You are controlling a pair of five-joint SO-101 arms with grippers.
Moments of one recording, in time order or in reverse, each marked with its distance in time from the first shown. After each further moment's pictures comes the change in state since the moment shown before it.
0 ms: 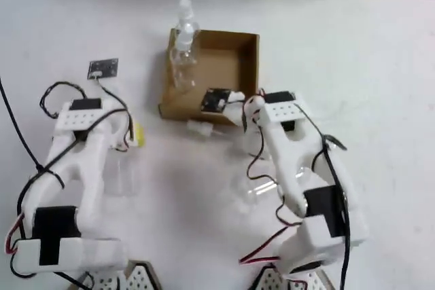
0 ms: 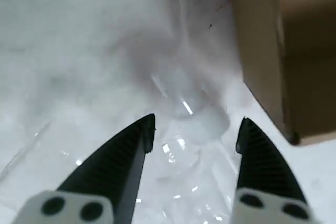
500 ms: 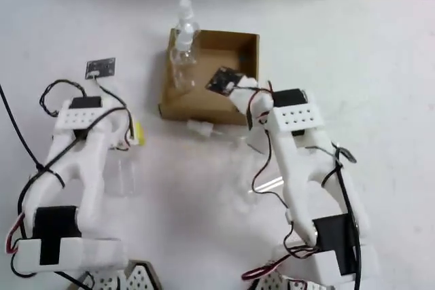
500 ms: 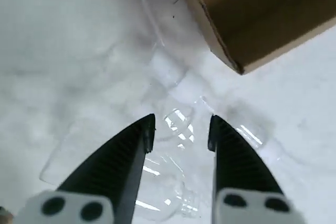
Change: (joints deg) left arm 0.2 0.0 -1.1 2.3 2.9; right arm -0.1 -13.0 0.0 7.3 -11.6
